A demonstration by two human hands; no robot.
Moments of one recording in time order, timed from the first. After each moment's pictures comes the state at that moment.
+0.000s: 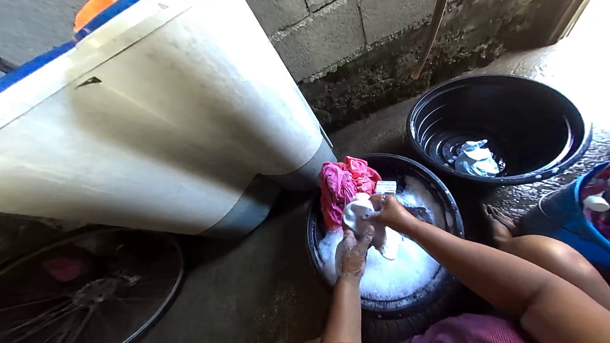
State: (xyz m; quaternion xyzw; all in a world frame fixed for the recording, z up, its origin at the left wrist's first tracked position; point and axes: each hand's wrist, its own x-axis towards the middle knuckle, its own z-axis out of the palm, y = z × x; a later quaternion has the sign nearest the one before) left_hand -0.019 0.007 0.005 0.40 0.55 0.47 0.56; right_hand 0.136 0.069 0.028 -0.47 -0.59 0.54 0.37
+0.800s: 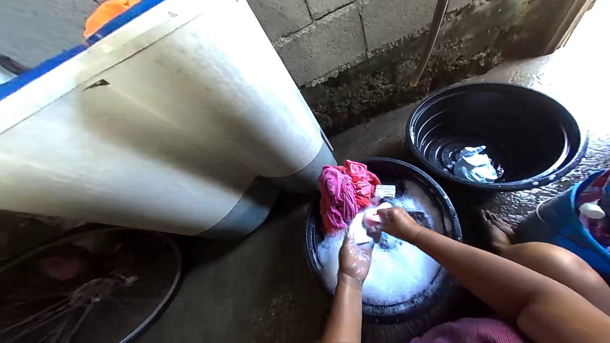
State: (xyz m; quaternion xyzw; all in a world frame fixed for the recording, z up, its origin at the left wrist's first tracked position) left_hand -0.015 0.014 -0.007 0.19 0.43 0.55 0.69; right_hand 0.154 0.066 -0.018 -0.52 -0.72 0.40 0.23
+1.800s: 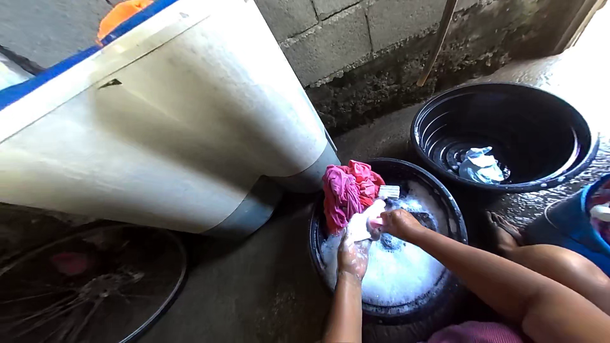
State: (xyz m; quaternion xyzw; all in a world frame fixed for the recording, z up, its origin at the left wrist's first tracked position) left_hand -0.025 0.022 -0.008 0.20 0.49 0.56 0.63; right_hand 0.152 0.071 -0.021 -0.54 -0.71 0.42 0.17
